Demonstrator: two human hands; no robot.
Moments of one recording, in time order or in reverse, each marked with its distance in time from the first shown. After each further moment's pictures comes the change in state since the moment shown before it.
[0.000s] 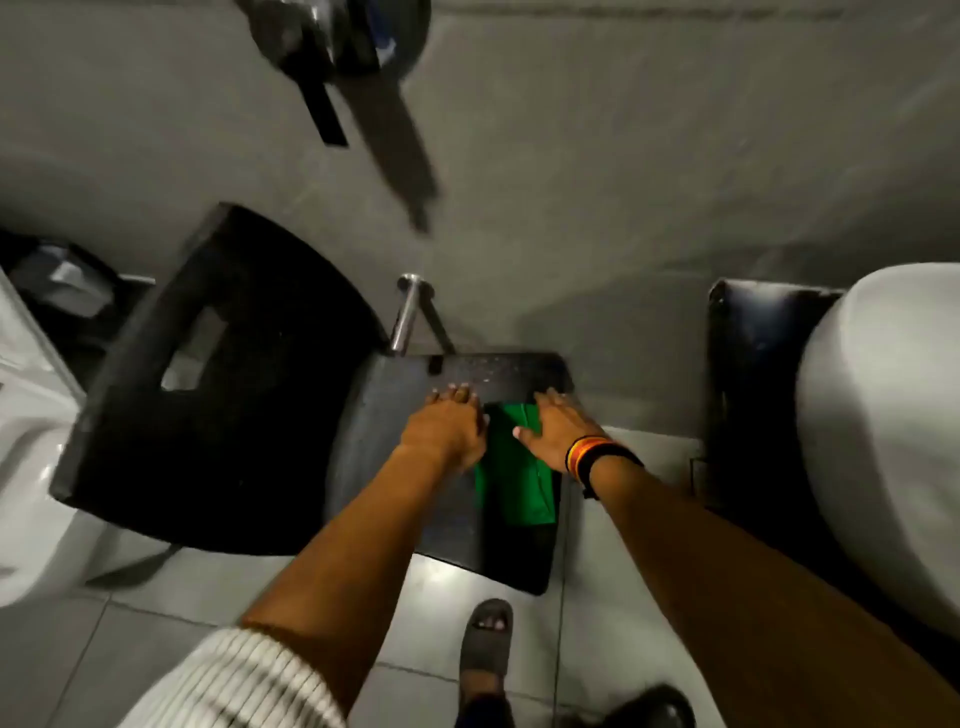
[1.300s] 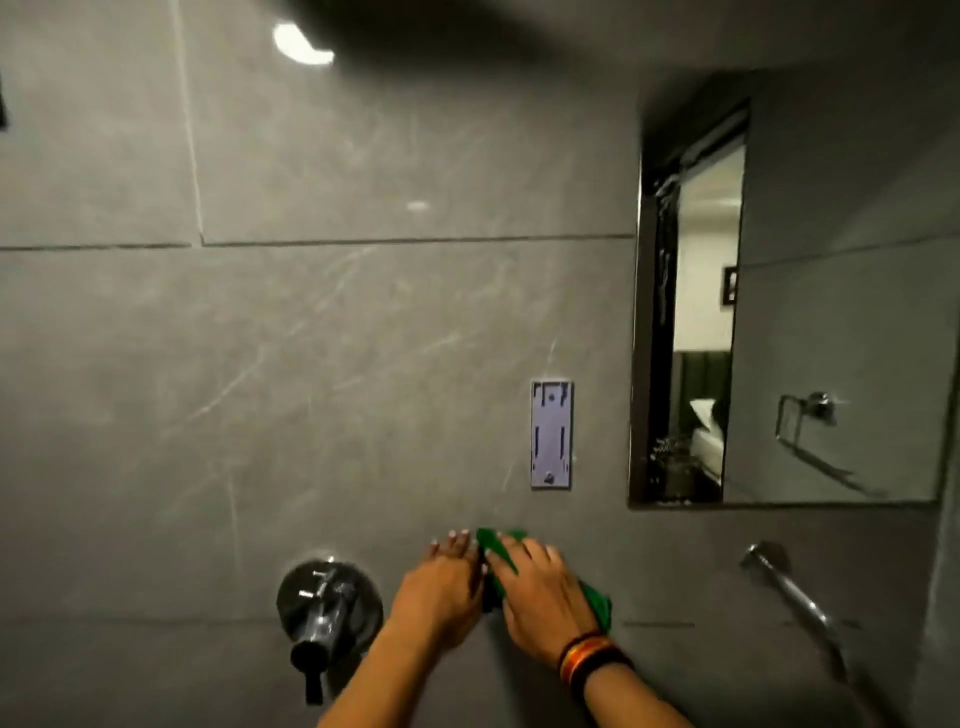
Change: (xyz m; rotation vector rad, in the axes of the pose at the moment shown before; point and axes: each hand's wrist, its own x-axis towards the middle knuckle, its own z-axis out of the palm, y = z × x) left_hand -0.165 0.167 -0.404 0.070 0.710 0.302; right_hand -0.248 -0.118 -0.399 -0.566 1.079 -0.379
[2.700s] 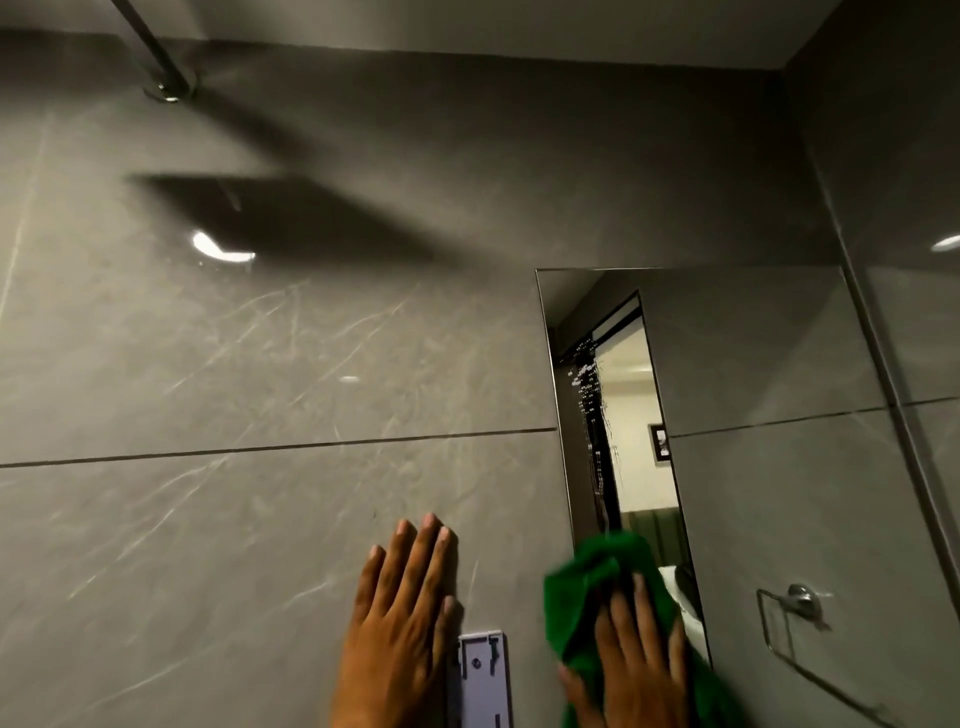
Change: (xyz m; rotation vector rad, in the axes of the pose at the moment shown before) left_hand 0.196 0.047 -0.131 0.311 0.844 0.211; right_hand 0.127 0.236 -0.049 -0.198 0.620 0.365
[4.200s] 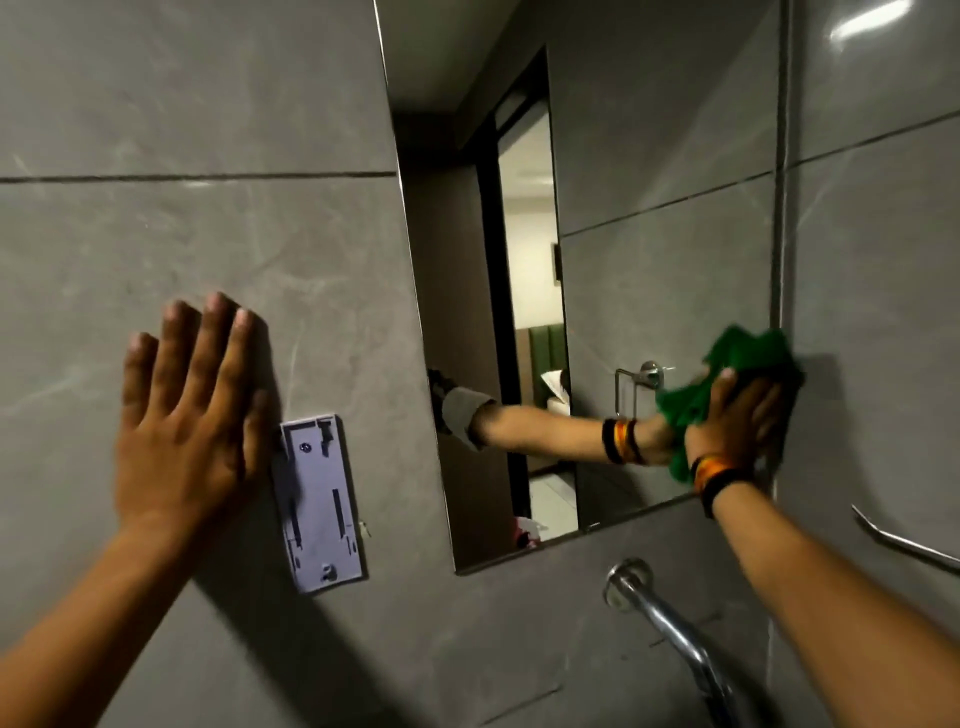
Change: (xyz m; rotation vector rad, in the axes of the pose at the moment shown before) left_hand -0.003 -0.002 0.042 0.023 0.226 0.008; right_hand -0.047 0.257 -0.007 0.093 -0.022 0.913
